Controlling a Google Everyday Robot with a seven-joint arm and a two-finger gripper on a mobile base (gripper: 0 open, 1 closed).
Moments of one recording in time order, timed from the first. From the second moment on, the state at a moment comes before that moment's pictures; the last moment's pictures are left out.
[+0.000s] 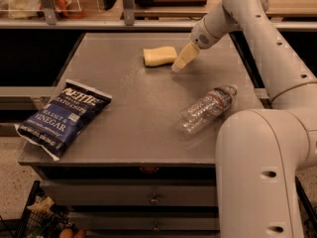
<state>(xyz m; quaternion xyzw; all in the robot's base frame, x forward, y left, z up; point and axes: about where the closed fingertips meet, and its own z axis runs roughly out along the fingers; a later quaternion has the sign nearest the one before) 0.797 -0.113 0.842 -0.52 0.78 0.13 0.32</state>
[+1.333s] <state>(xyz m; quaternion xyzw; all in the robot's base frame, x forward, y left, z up) 0.807 -0.069 0.840 -0.51 0.77 0.18 0.33</state>
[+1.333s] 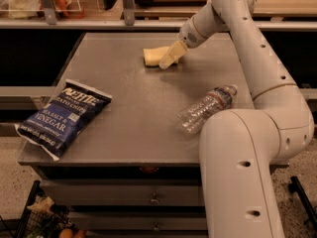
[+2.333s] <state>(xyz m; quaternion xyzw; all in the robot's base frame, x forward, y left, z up) 0.800 -0.057 0.840 -0.50 0.78 0.21 0.31</state>
